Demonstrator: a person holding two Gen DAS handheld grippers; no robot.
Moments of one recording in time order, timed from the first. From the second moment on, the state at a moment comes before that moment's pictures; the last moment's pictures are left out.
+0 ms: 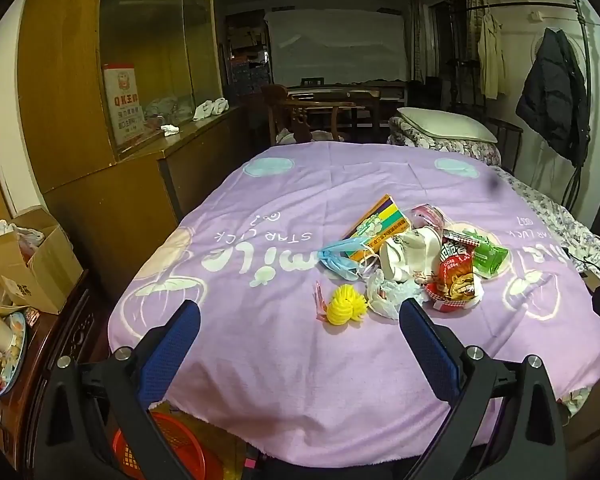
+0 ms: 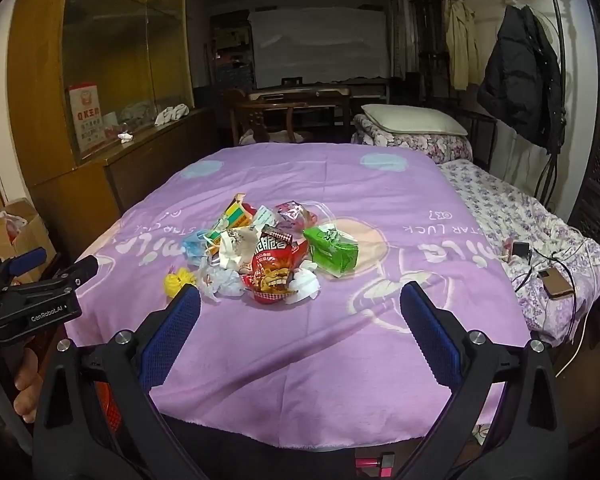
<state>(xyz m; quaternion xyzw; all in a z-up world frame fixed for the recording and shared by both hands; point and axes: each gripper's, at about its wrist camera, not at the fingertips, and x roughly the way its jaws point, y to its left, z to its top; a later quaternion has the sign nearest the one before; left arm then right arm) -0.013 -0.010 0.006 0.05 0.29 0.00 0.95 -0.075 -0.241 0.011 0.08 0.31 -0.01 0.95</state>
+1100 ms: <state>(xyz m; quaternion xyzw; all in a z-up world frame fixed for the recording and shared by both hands) -0.013 -0.006 0.005 0.05 0.29 0.01 0.95 -0.075 -0.231 0.015 0.08 0.30 0.00 0.95</state>
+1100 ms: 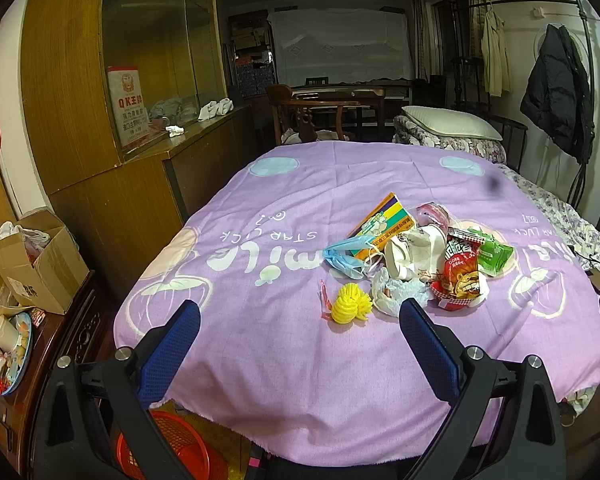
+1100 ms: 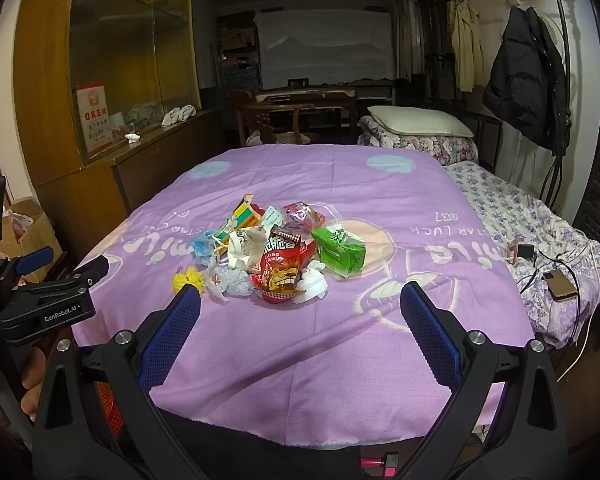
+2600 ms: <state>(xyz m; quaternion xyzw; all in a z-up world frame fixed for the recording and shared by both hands) 0.010 0.019 -0.023 0.04 0.33 0.03 0.94 -0.057 -0.235 -0.020 0.10 0.35 0.01 0.93</state>
